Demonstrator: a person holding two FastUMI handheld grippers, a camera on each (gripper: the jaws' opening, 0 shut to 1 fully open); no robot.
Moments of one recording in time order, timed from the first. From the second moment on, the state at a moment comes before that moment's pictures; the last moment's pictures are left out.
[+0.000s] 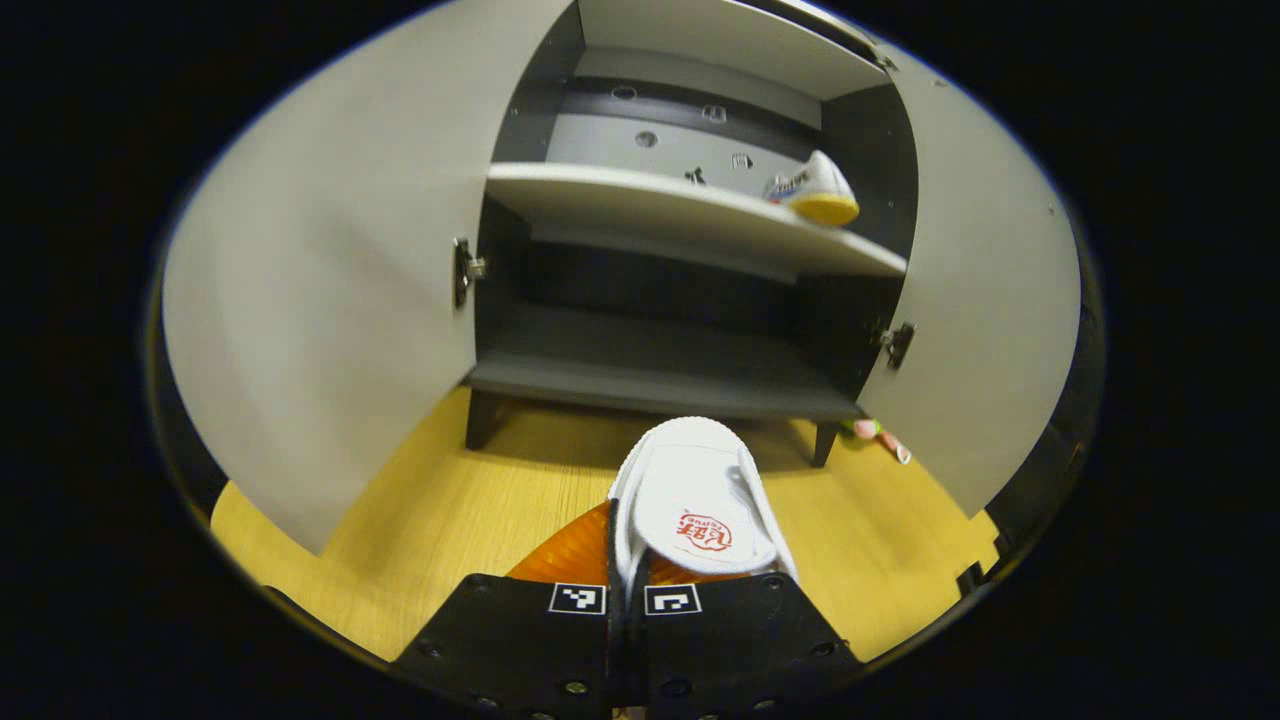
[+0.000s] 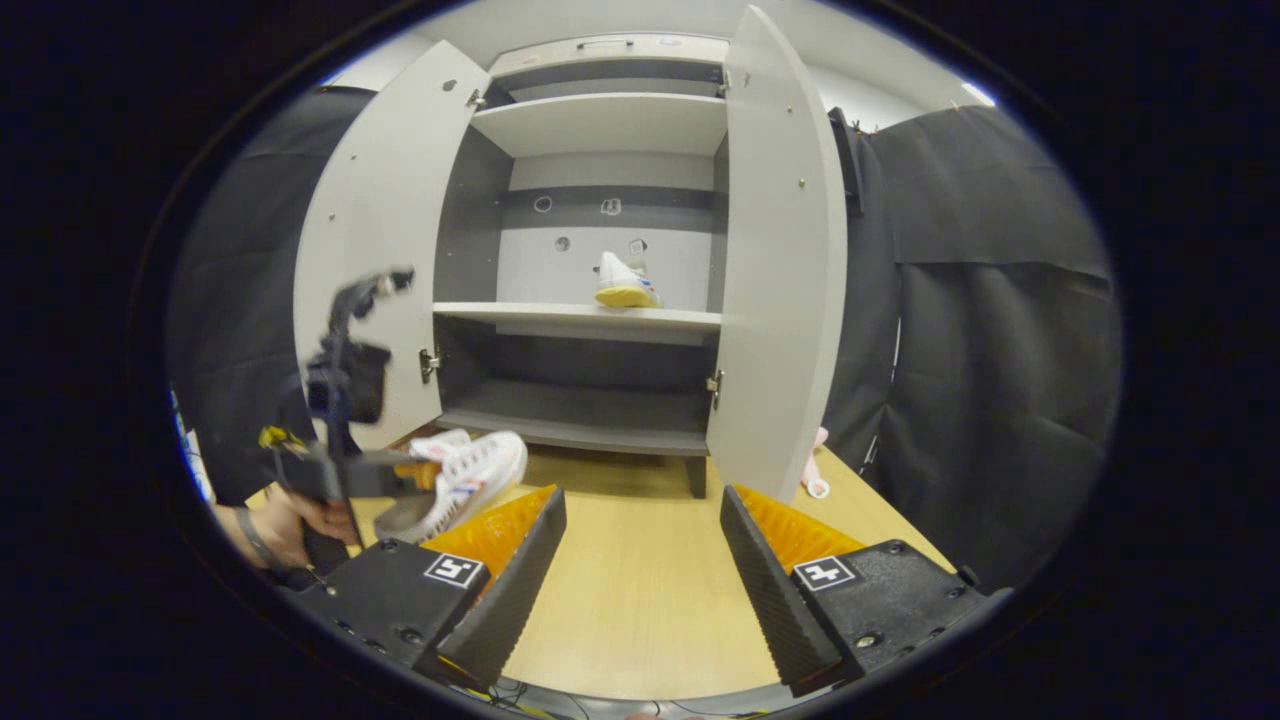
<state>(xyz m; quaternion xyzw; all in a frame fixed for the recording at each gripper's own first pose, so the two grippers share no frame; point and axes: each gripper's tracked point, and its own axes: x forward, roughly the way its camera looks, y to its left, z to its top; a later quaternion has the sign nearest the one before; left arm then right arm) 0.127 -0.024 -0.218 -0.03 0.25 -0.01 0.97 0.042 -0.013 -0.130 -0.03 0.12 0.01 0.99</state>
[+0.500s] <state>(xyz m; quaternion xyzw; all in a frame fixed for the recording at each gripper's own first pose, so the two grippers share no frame) 0.247 -0.010 -0.039 0.01 0.19 0.02 0.98 0.043 0.018 -0.120 -0.03 0.10 0.05 0.99</state>
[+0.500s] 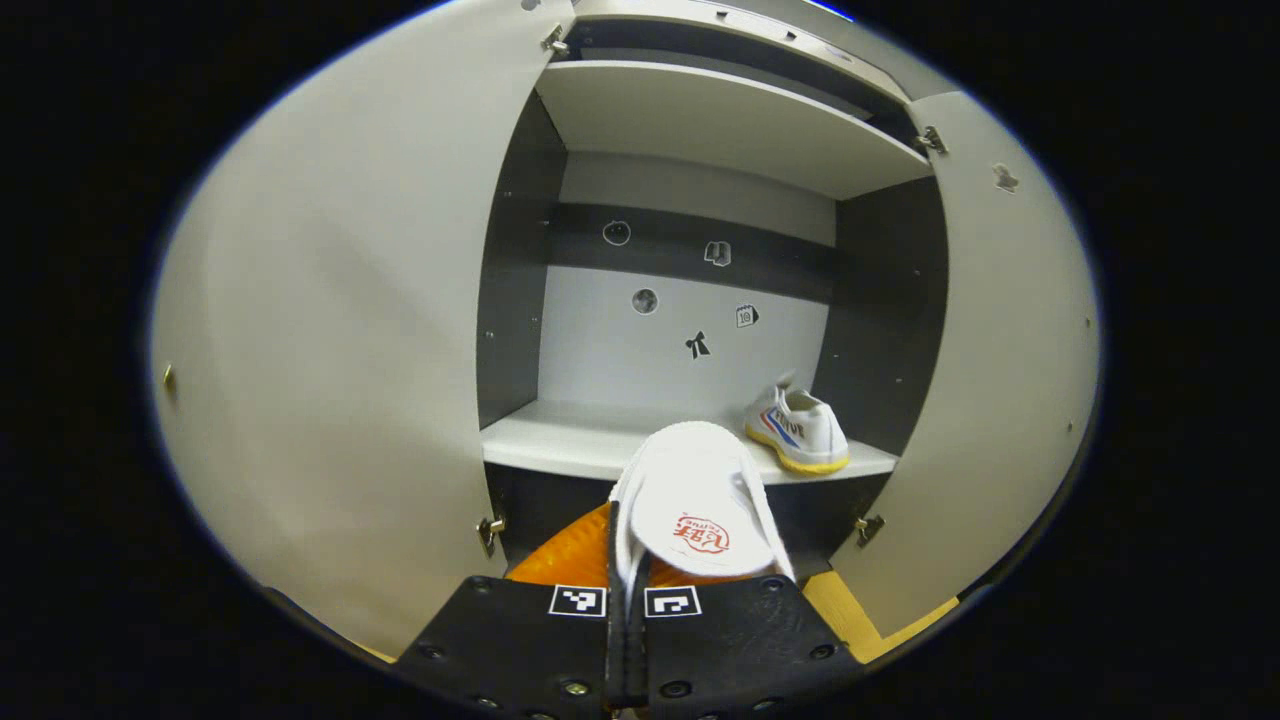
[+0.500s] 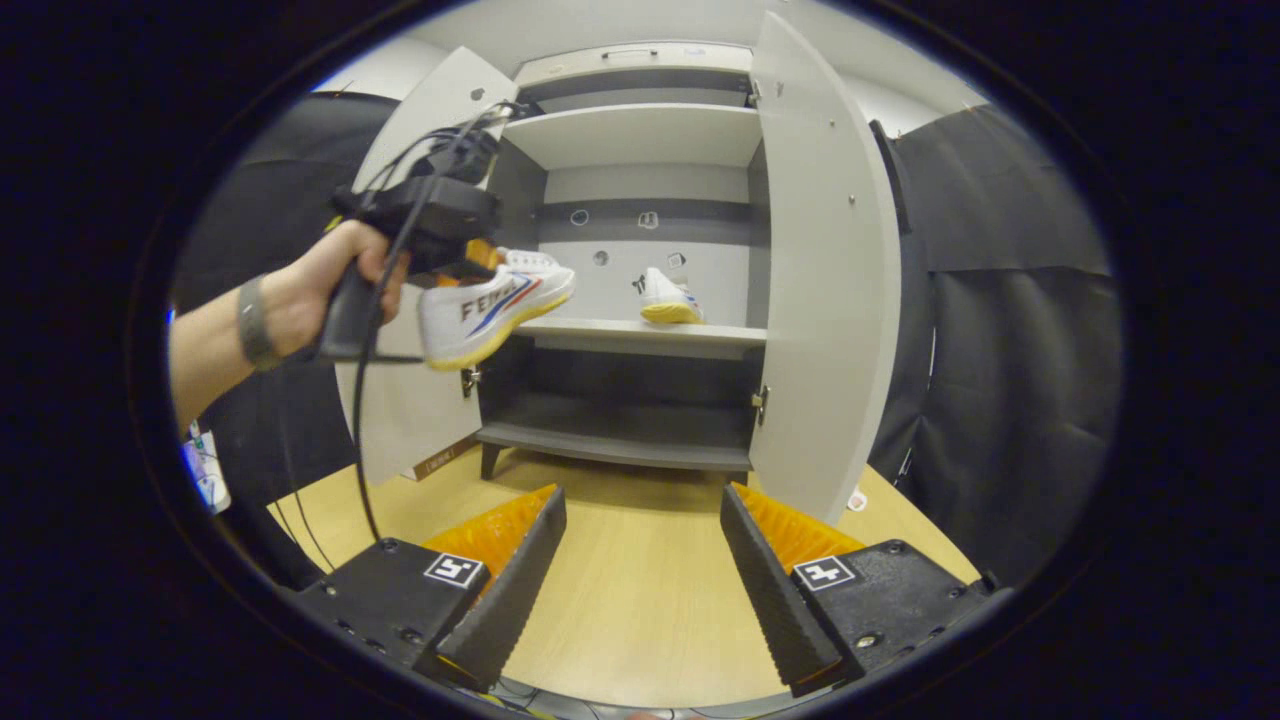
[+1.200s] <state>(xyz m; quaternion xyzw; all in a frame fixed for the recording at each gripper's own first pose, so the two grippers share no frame) 0.398 0.000 -0.096 0.01 0.38 0.07 0.92 0.031 -0.009 -0.136 -0.06 0.12 0.01 0.99</state>
